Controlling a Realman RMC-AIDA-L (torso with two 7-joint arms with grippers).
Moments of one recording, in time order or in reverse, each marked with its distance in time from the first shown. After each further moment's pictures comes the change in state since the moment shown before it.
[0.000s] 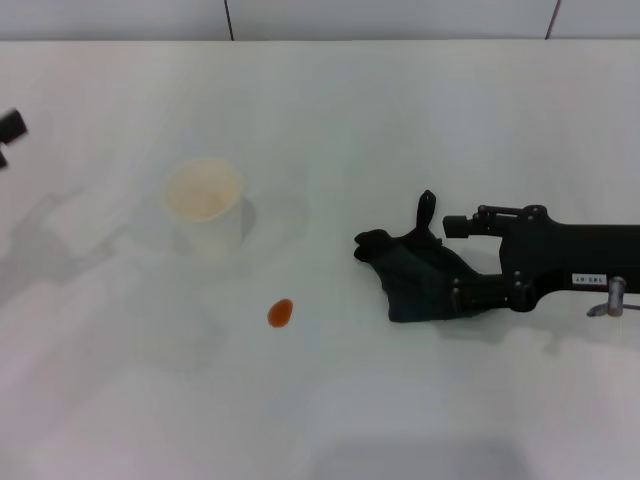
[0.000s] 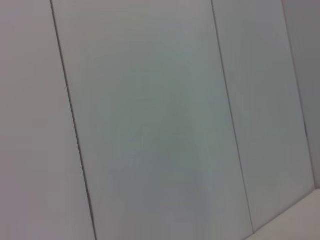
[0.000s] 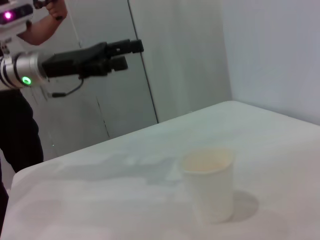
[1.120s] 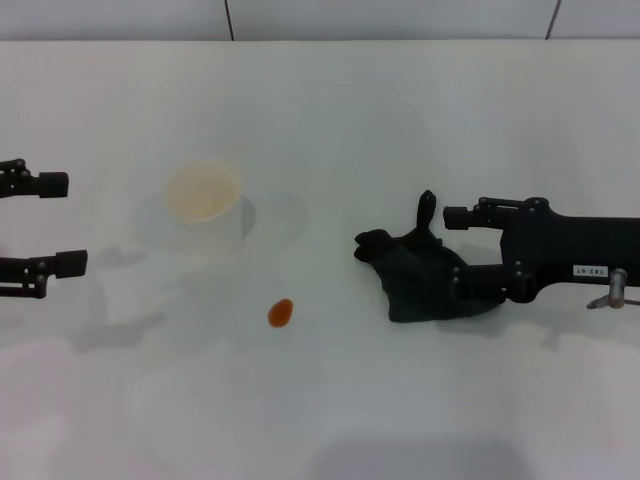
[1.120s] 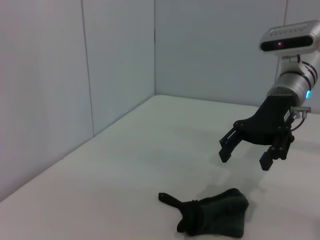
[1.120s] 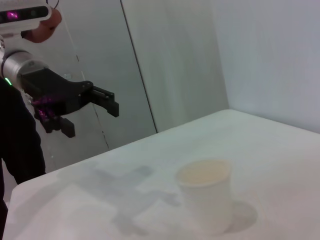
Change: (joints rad) left arm -0.153 0.051 -0.055 0.200 0.503 0.332 -0.337; right arm 0.002 -0.002 0.003 0.003 0.027 -0.001 0.020
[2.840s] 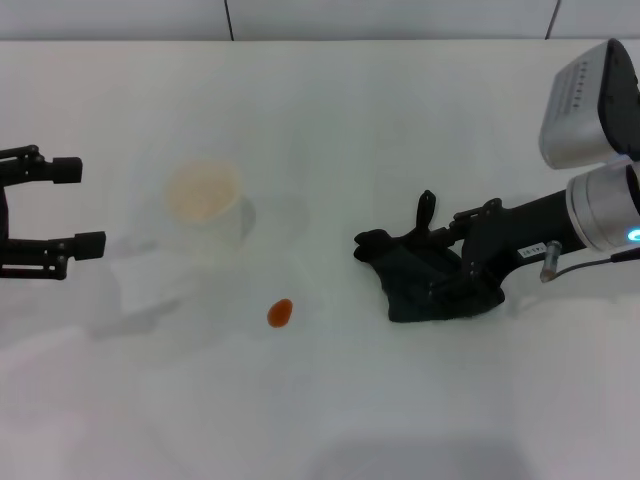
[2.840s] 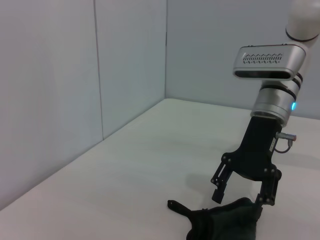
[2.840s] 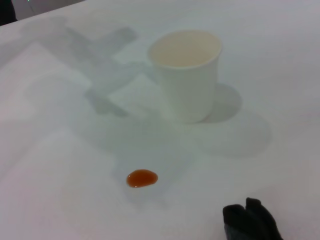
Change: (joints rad) left arm -0.001 -0.047 -0.006 0.070 0.004 -0.026 -0.063; right arm 0.263 0.006 -0.085 -0.055 -0.523 0.060 0.389
